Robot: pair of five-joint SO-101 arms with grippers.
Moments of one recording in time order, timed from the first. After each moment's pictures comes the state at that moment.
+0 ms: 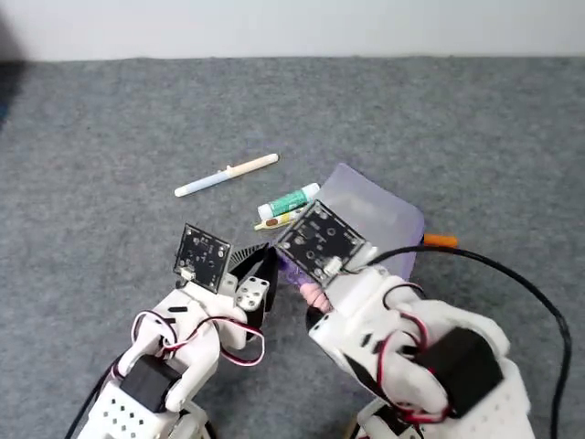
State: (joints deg) left arm 27.9 -81.9 78.3 43.9 13.7; right arm -39.4 -57.2 20.1 100.3 10.8
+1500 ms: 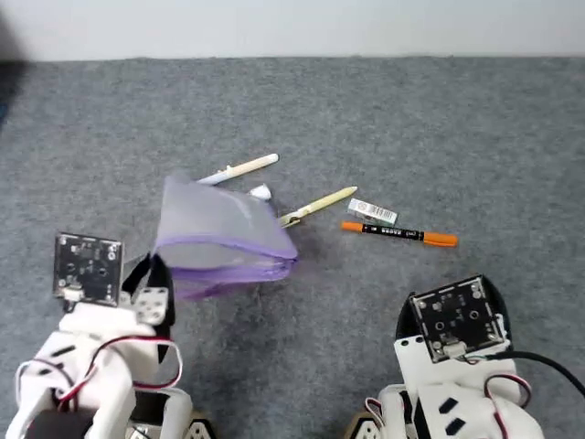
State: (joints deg) left arm 1.8 -82.2 39.2 91.0 2.9; right arm -4.2 -86.9 29.4 99.3 18.2
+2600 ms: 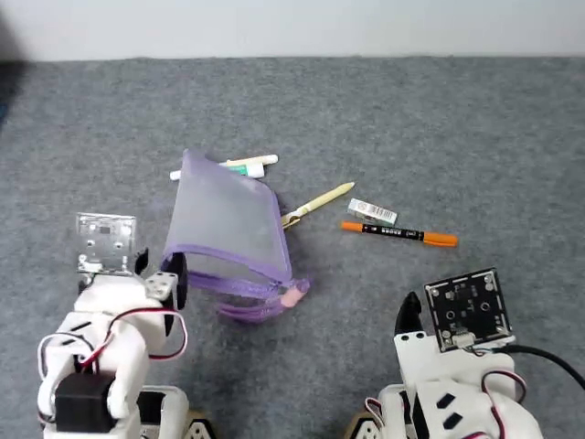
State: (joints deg) left arm -3.3 -82.1 55.9 77.7 2.3; right arm -4.3 -86.9 30.9 99.3 12.8
